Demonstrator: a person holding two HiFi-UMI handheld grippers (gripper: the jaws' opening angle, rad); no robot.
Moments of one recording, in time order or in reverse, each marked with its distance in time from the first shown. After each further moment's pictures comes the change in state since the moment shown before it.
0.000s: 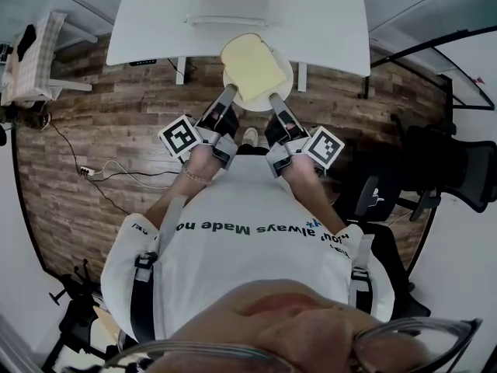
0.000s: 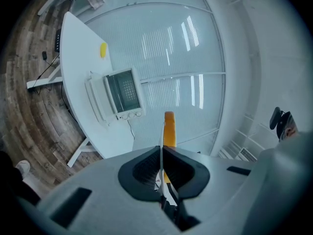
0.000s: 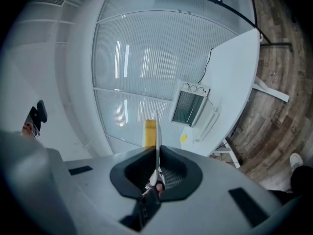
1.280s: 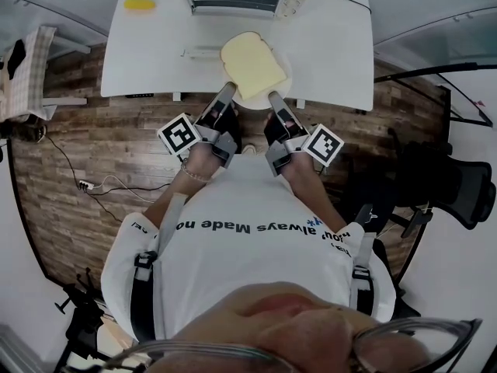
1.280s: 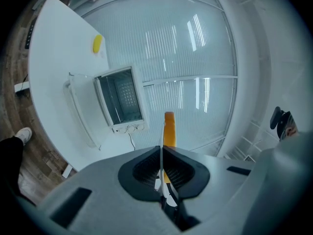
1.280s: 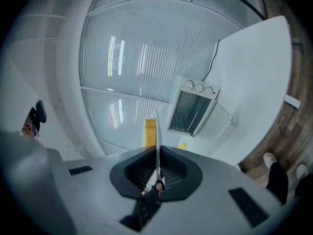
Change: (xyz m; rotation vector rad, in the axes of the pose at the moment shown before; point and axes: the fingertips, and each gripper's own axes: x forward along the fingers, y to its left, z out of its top) left arm 0.128 0.051 0.133 -0.042 0.002 0.011; right arm 0.164 -0.033 0.090 0.000 0.013 -0.045
